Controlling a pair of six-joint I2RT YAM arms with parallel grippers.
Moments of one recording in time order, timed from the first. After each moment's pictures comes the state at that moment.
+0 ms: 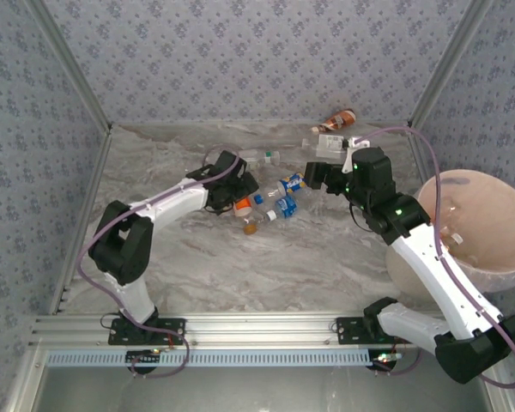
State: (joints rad) left arm -0.63 1.78 1.28 -0.51 -0.07 -1.06; right arm 0.46 1.05 1.16 -0.57 0.12 0.38
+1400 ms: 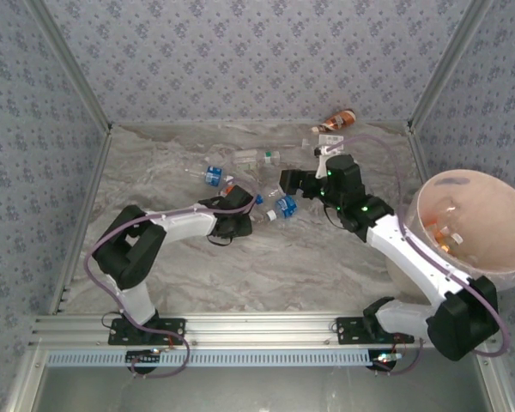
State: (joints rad) left arm -0.73 1.76 1.00 -0.37 -0.09 -0.80; right arm 0.52 1.22 0.96 -0.18 -0.04 0.45
